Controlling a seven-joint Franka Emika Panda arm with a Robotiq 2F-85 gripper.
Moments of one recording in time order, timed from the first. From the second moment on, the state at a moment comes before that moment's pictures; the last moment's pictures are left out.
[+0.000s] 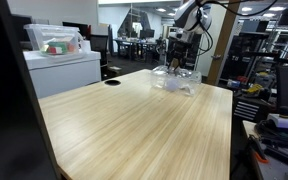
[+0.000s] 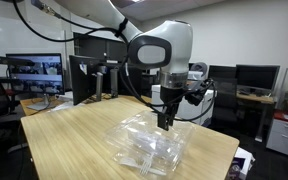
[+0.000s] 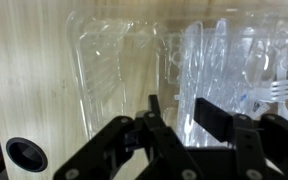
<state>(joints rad) -0.57 0.49 -0.14 -1.71 0.33 2.27 -2.51</state>
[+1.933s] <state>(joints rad) -0.58 0.49 -0.13 -1.72 0.34 2.31 -2.51</state>
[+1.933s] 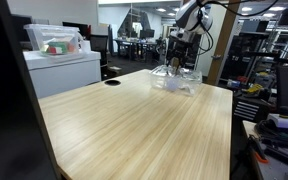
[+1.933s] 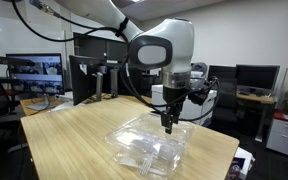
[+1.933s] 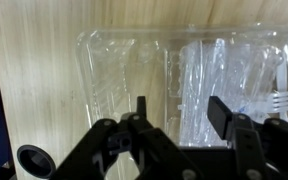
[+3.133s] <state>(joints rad) -0.51 0.38 -0.16 -1.68 0.30 2.15 -2.27</state>
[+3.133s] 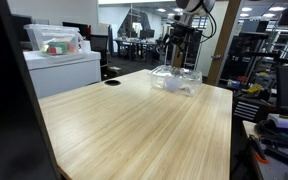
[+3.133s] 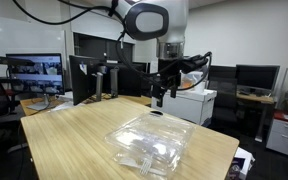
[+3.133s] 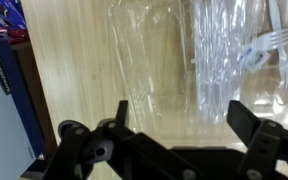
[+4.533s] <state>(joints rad) -0.23 0.03 -0.14 -1.94 0.45 2.10 -1.09</state>
